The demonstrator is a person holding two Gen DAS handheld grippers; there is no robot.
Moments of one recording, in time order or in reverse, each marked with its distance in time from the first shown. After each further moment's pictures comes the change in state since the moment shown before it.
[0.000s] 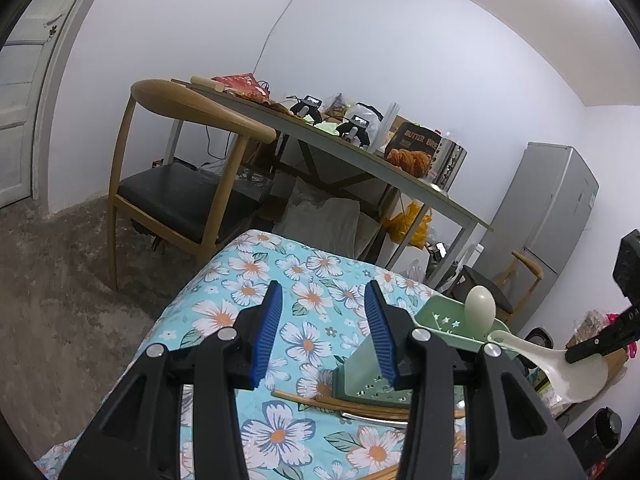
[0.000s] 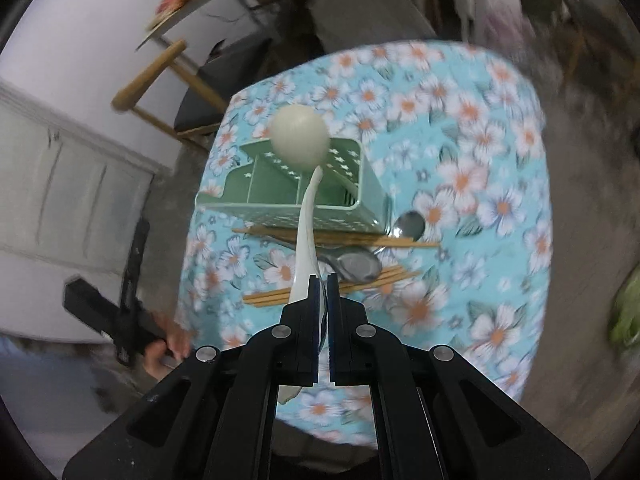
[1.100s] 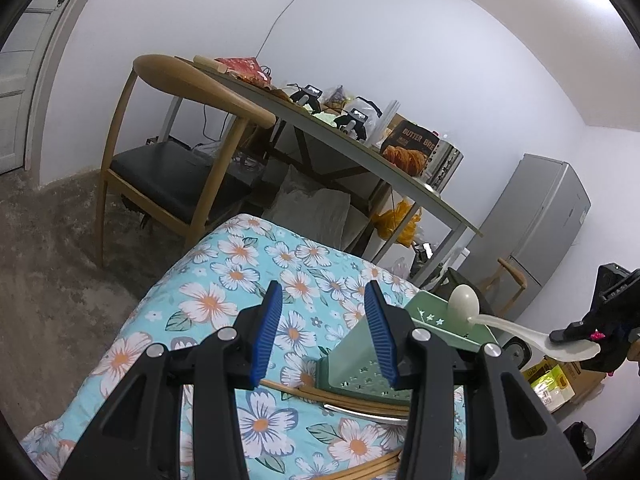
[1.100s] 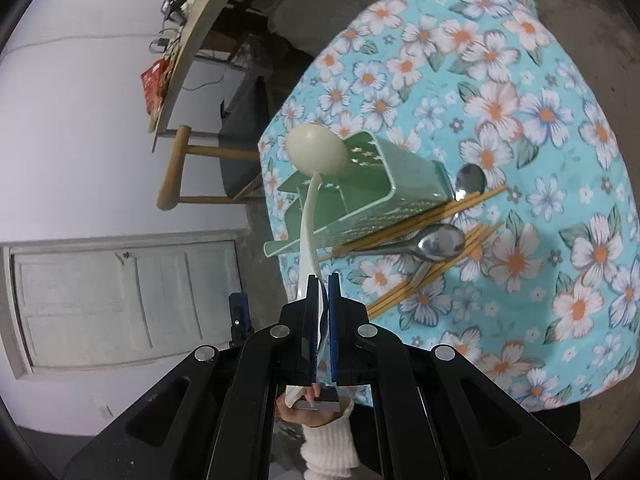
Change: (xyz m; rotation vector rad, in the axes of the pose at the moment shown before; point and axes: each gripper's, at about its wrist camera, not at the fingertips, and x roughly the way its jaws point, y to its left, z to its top) left arm 0.001 0.009 0.001 -0.079 0.036 -0.053; right arm 0.001 -0.023 0.003 0.417 -0.005 0.322
